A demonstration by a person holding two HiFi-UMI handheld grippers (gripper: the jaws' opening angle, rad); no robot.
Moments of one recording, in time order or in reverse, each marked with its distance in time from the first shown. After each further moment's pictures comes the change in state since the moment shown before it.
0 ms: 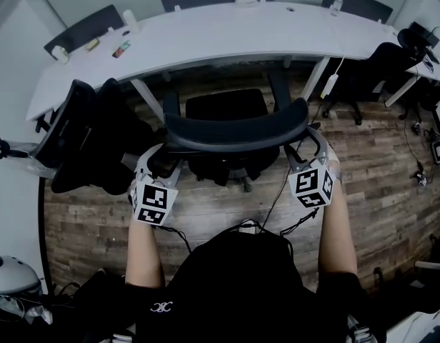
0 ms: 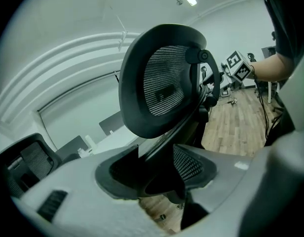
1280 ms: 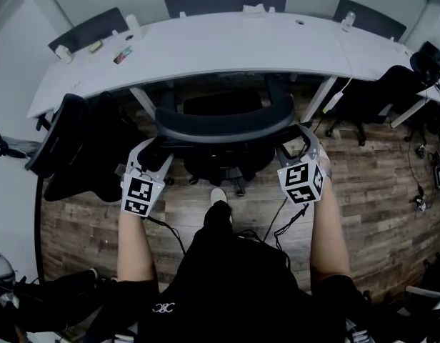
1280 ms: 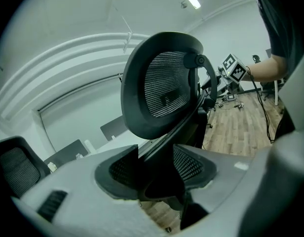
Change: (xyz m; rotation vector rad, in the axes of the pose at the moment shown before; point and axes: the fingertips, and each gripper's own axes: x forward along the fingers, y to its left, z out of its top) left arm 0.090 0.050 0.031 -0.012 -0.061 0.040; right arm 0.102 -0.066 0.010 0.062 -0.036 0.055
